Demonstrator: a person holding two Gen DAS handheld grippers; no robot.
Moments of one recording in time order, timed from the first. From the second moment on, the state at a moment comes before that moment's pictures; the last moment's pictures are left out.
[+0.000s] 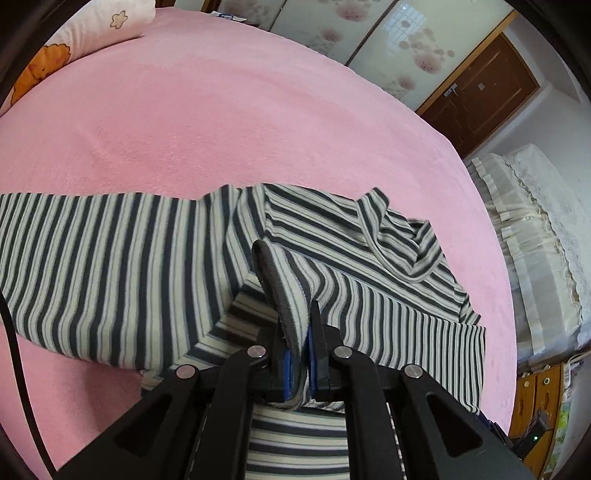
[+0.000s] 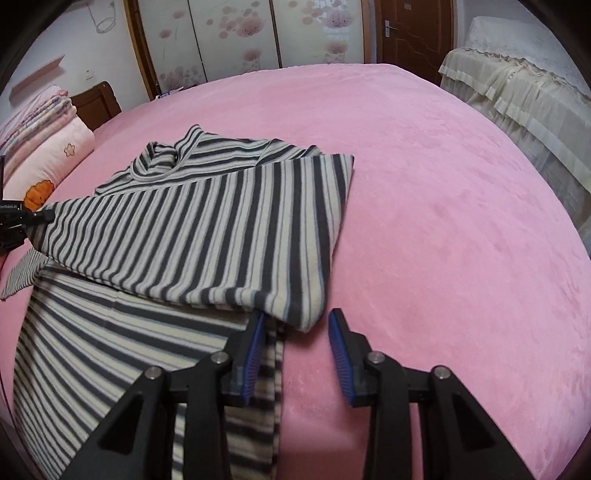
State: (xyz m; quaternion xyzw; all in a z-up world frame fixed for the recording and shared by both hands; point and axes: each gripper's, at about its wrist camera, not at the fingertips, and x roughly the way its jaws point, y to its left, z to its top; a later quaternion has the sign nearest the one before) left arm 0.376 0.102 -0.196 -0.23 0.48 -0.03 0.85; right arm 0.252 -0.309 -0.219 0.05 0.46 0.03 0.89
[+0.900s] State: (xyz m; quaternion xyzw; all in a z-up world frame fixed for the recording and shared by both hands) left arm 0.369 0.136 -0.246 -0.26 0.53 -0.03 0.81; right arm 0.239 -0.317 -0.192 0.05 0.46 0.05 0.88
